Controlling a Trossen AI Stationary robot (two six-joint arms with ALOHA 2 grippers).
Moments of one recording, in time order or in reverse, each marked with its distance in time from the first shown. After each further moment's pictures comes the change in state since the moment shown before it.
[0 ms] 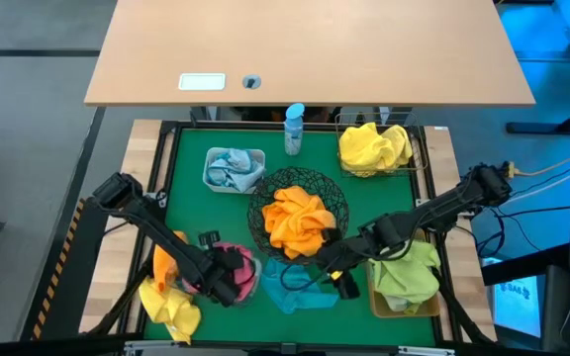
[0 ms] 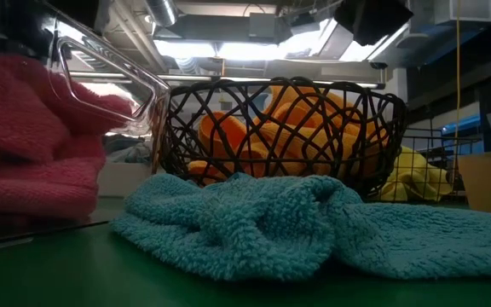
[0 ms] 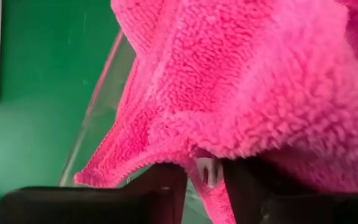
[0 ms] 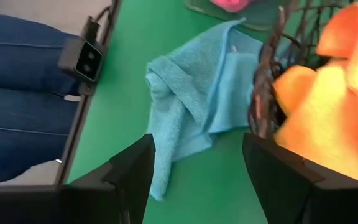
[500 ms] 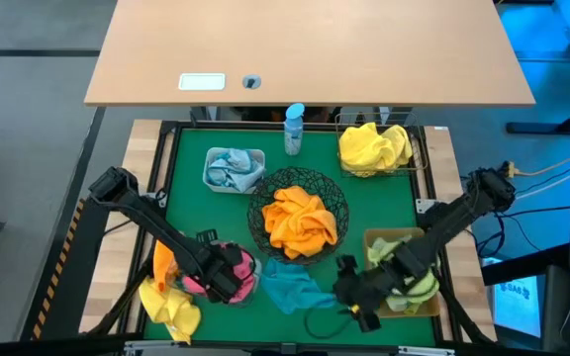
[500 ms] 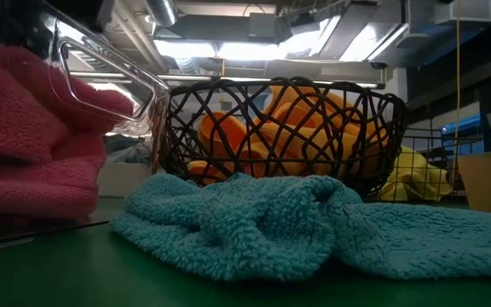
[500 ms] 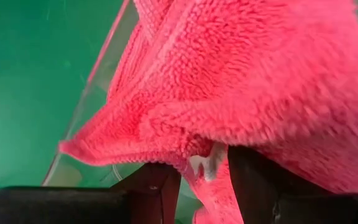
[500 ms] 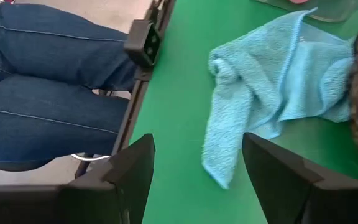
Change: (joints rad) left arm 0.039 -0.057 0.001 0.000 0.120 0.005; right arm 0.233 0.003 0.000 0.030 0.117 0.148
